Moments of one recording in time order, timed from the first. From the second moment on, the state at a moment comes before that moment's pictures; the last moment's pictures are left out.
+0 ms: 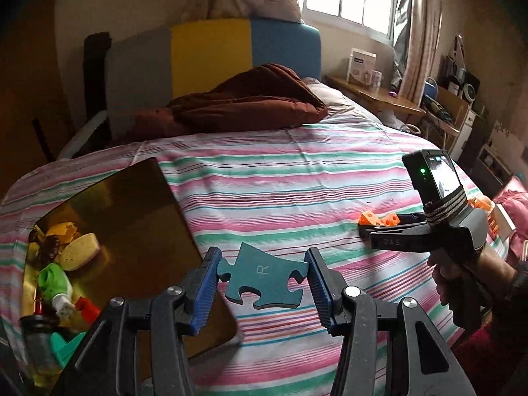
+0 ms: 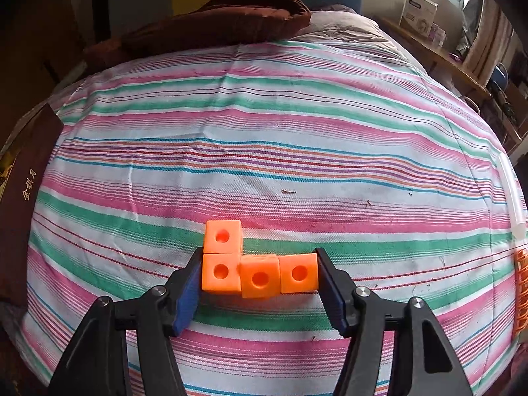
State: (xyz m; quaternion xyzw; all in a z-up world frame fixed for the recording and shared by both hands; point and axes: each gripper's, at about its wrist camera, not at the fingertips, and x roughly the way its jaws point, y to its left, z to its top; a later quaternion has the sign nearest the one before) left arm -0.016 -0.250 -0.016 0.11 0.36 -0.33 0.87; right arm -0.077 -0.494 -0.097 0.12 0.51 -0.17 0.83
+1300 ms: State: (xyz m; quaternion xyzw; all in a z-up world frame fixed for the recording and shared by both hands) left arm 0.080 -0.088 -0.036 -0.03 0.44 -0.20 0.88; right arm -0.077 -0.480 -0.093 0.06 0.50 -0.17 0.84
